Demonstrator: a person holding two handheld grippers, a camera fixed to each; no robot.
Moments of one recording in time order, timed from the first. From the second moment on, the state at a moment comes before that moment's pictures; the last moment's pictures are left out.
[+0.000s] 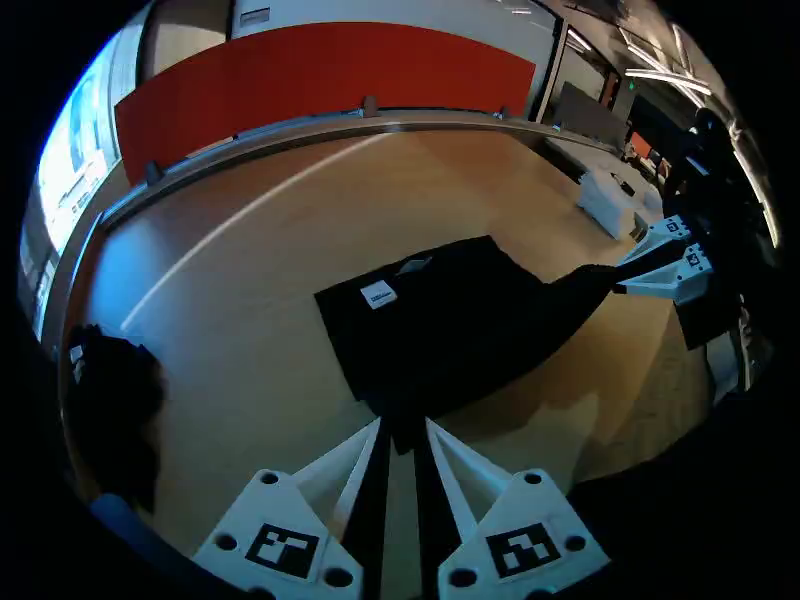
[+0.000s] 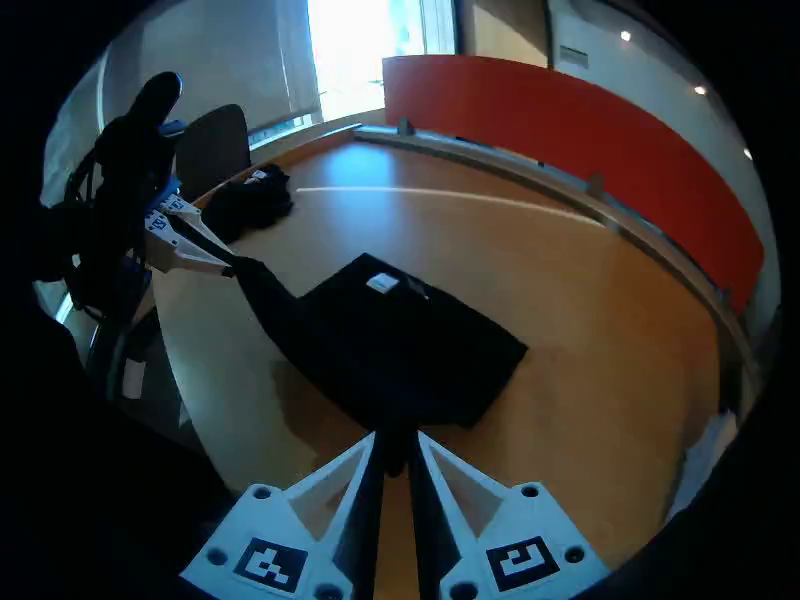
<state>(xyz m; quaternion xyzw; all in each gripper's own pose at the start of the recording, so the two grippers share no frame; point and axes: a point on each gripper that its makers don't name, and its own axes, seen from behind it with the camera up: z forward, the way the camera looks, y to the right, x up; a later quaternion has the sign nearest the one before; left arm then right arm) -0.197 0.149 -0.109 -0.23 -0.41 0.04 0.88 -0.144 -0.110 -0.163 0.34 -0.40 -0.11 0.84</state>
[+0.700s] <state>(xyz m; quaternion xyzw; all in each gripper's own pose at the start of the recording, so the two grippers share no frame) -0.215 0.151 -0.030 -0.20 -0.39 0.06 0.89 -0.171 -0.101 -0.087 0.31 -0.41 -0.12 0.85</state>
